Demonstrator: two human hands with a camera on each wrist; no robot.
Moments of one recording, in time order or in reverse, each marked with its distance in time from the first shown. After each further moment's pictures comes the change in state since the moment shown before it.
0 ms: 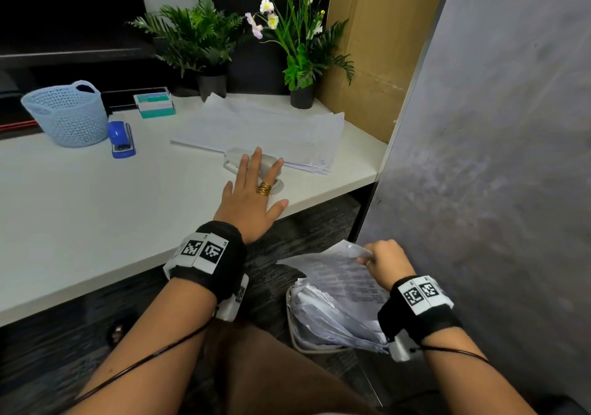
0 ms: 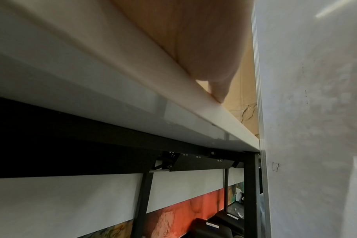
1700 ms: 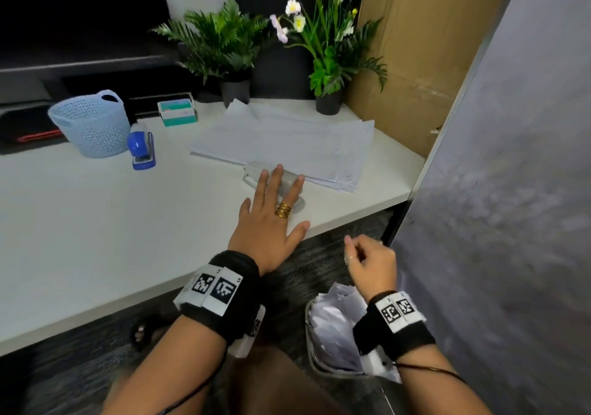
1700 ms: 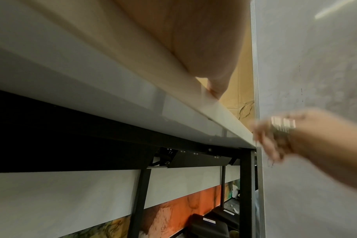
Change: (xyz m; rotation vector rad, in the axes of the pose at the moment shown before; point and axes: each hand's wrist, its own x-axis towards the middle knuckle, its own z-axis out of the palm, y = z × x) left_hand -0.002 -0.002 0.008 0.011 0.078 0.005; right_hand 0.041 -0.058 0.038 0.453 0.531 -0.180
